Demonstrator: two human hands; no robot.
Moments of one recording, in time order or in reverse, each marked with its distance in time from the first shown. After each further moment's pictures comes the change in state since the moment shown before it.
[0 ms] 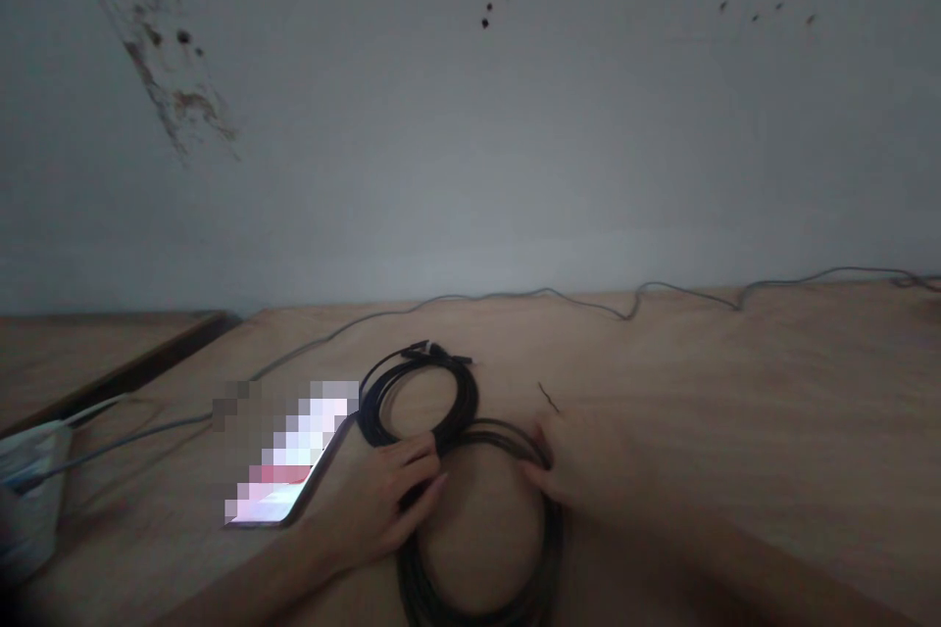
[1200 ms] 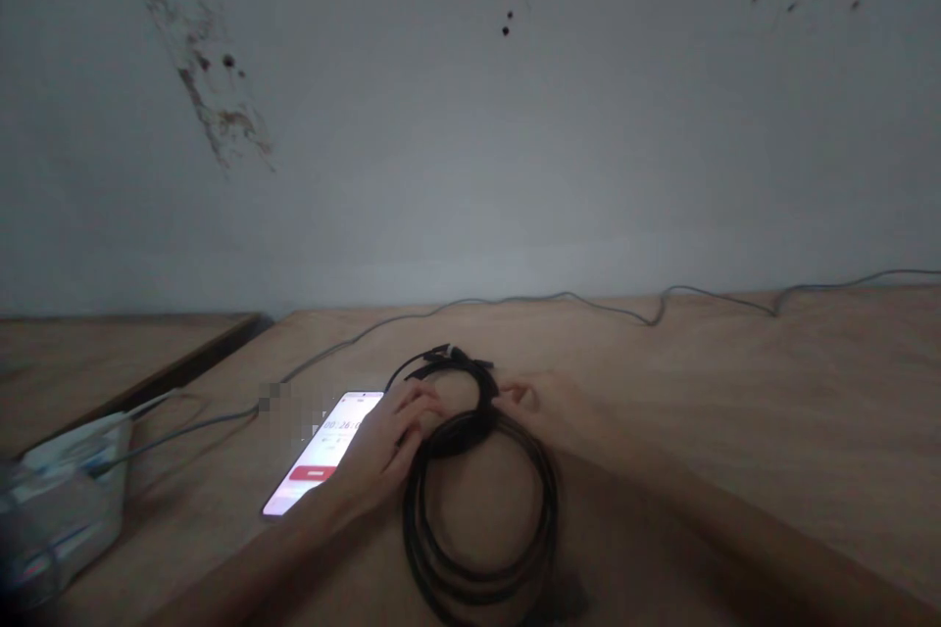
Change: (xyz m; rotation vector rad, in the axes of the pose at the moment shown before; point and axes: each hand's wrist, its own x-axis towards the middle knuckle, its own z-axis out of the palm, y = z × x) left_hand 0.007 -0.028 -0.030 -0.086 0.206 -0.227; right_hand 0.066 -0.027 -0.010 0.496 0.123 -0.196
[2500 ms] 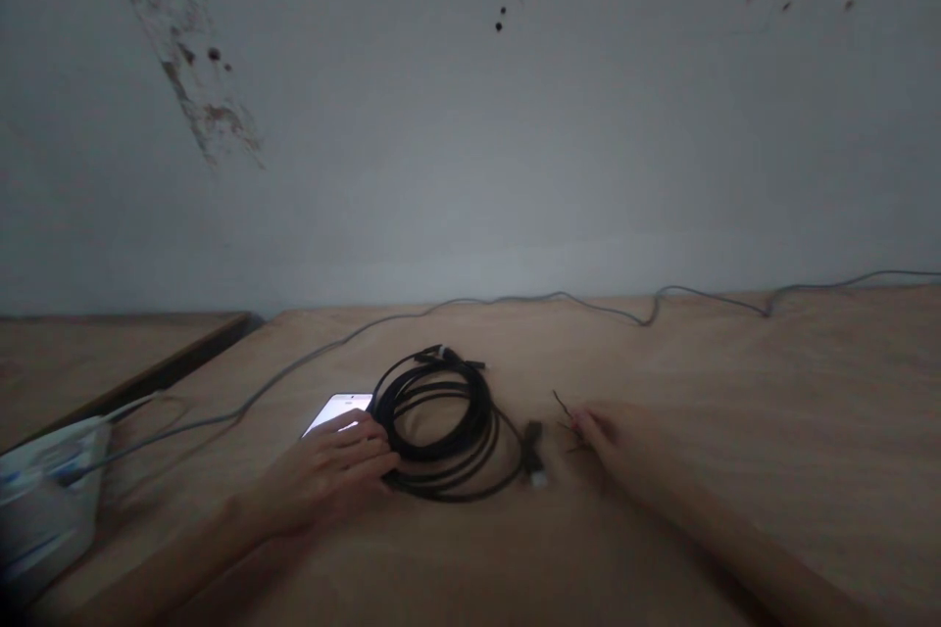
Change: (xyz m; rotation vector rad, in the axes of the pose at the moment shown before) left_hand -0.018 -0.028 -0.041 0.344 -0.220 0.536; right_hand -0.073 0.065 -0.026 -0.167 0.117 0.223
